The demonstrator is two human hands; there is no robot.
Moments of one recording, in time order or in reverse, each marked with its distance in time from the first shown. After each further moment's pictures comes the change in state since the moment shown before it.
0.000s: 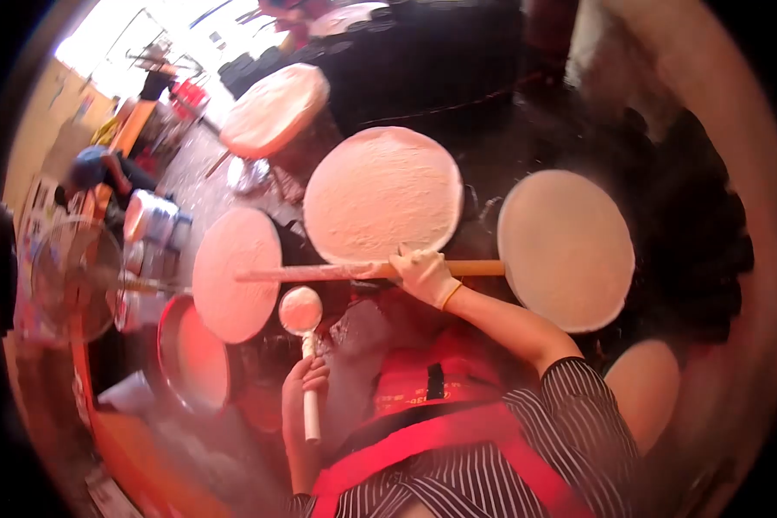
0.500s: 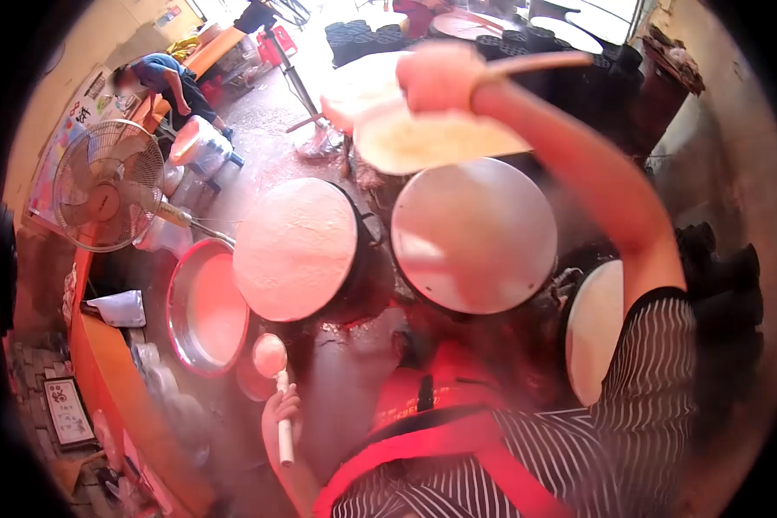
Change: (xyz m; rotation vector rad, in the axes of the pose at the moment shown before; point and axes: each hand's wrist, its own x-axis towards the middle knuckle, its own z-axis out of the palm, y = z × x) left_hand -0.069 0.087 -0.072 -0.498 -0.042 0.364; right_hand 0.330 -0.092 -0.188 -0.348 -0.036 -0.370
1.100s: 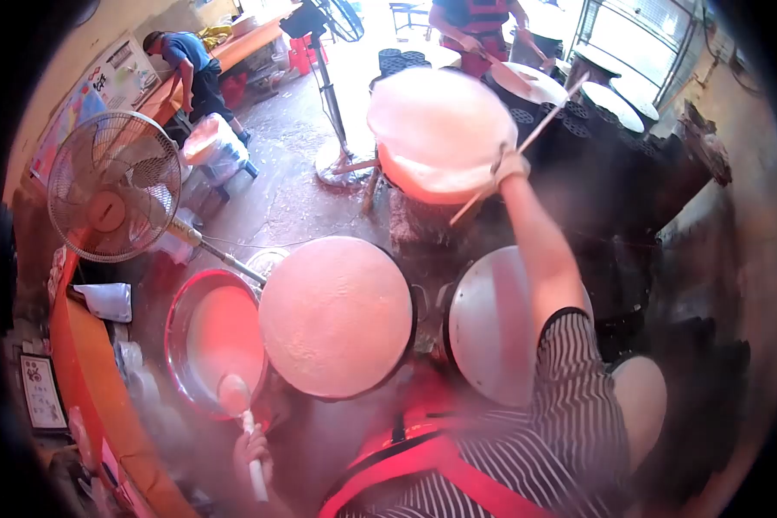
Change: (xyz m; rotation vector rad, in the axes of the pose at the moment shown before) left_hand 0.039 0.128 0.082 -0.154 -0.091 0.150; right_hand 0.189 0.126 0.317 1.844 0.646 1.225
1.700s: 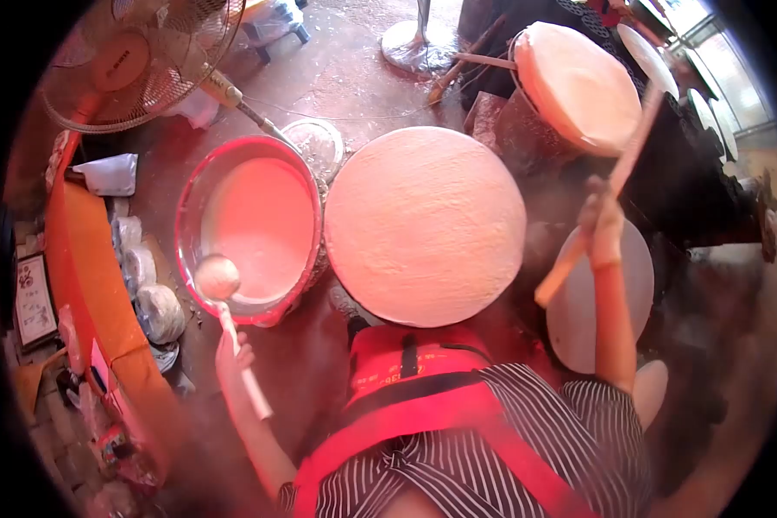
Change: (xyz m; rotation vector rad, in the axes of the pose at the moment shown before) left_hand 0.057 0.160 0.010 1.018 0.479 0.553; right_hand -0.254 0.082 -0.013 -0.357 -0.269 0.119
